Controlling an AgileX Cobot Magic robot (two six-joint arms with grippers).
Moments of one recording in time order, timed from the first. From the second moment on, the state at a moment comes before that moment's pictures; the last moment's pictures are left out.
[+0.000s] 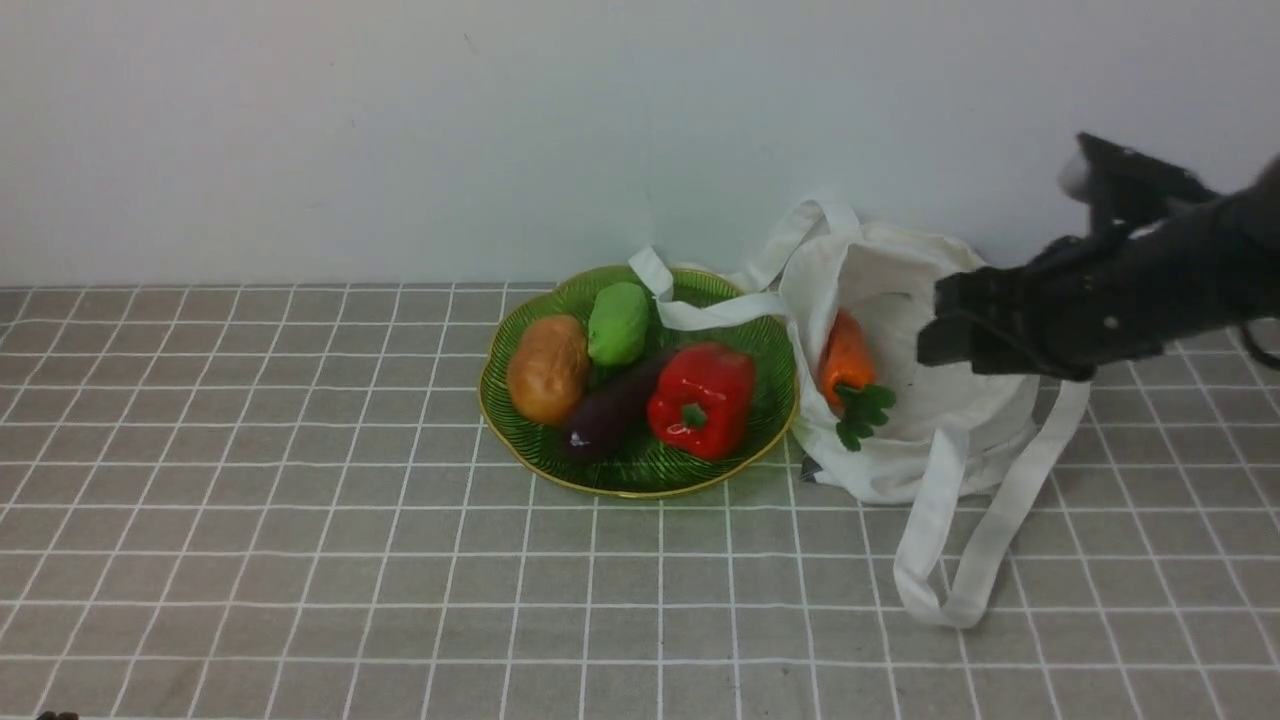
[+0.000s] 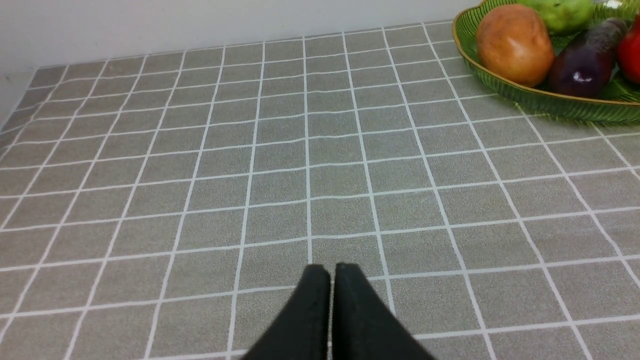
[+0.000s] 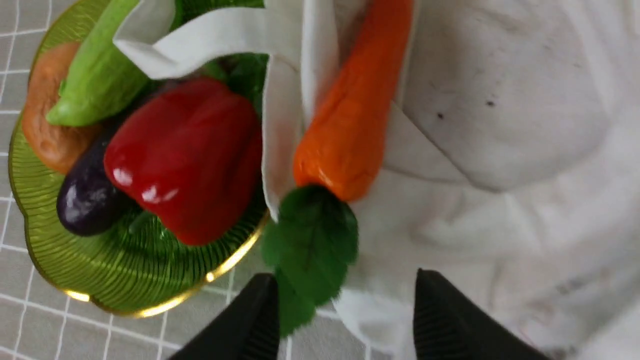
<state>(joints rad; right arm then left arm) 0.14 1.76 -1.21 0.69 0.68 -0.36 -0.08 -0.01 0.03 0.08 0.38 -0.03</state>
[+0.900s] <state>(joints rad) 0.14 2.09 -1.48 0.72 0.83 -0.38 -0.08 -0.01 0.03 0.08 0.38 -0.03</state>
